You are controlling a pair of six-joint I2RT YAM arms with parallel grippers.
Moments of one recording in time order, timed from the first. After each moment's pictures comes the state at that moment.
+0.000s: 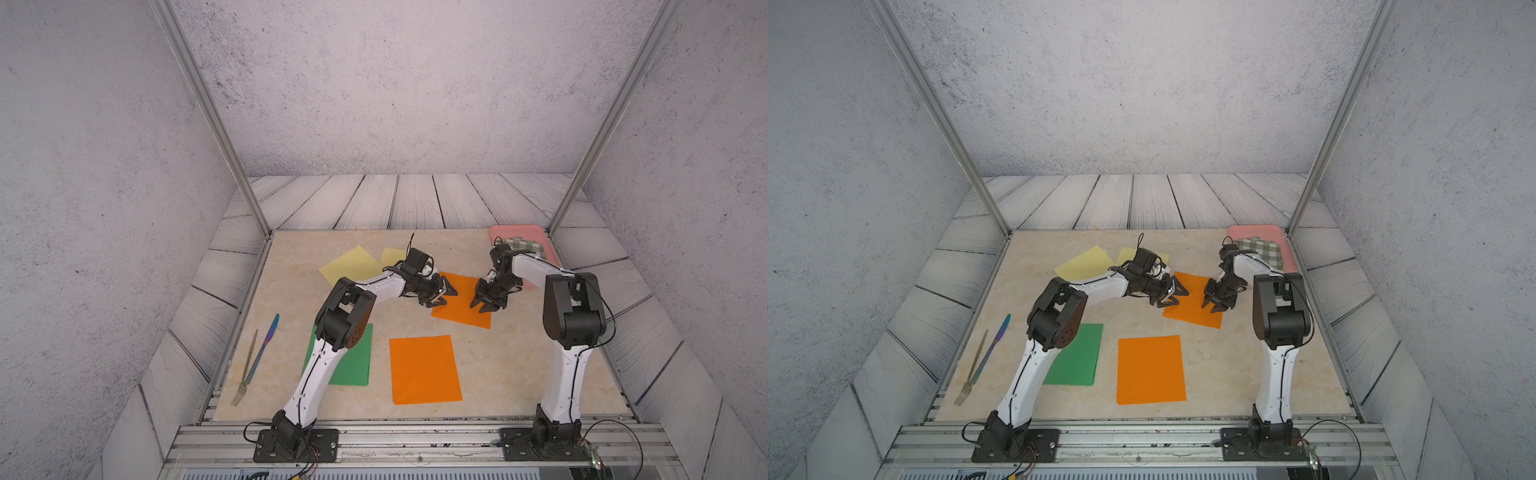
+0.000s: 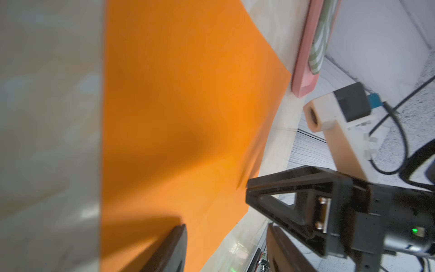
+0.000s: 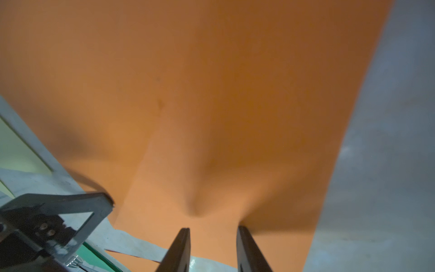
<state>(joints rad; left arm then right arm) -0.64 2.41 1.77 -0.19 0.75 -0.97 0.12 2.09 1.50 -0.97 -0.39 0.47</state>
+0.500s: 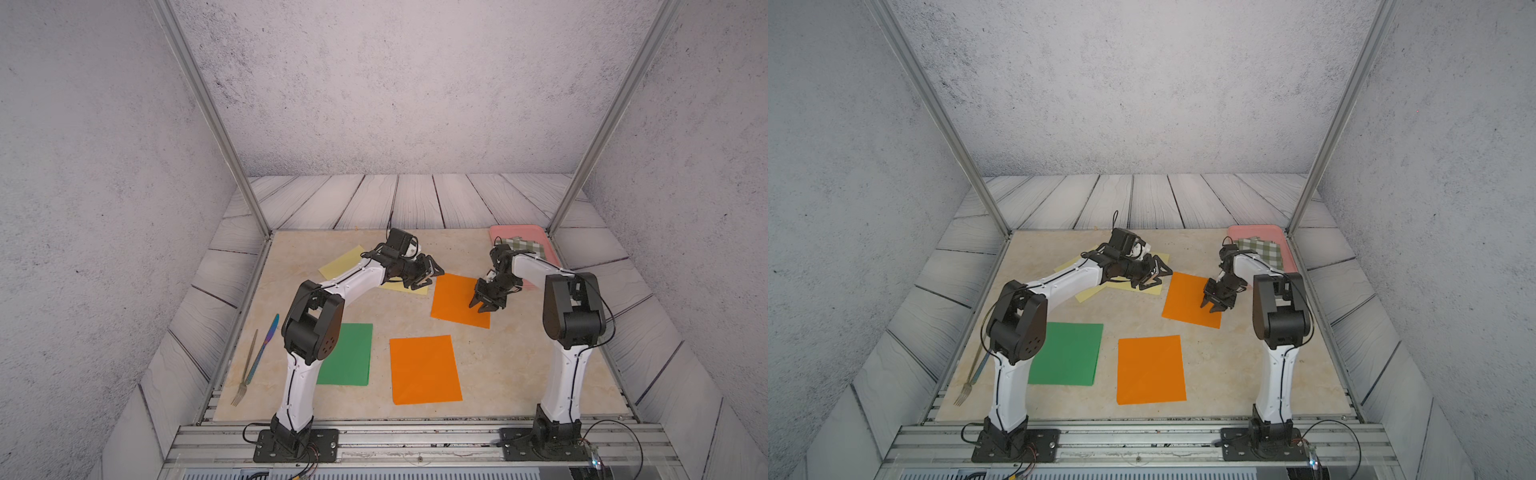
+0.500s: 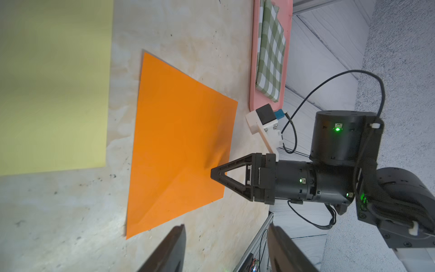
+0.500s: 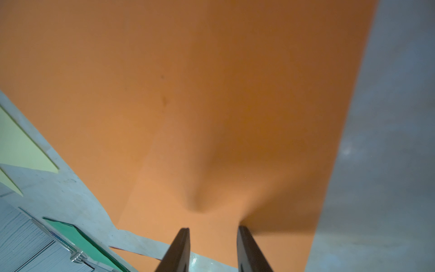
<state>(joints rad) -0.58 2.08 1.62 -0.32 0.63 -0.93 0.12 2.09 1.50 -0.96 -0.41 0.48</state>
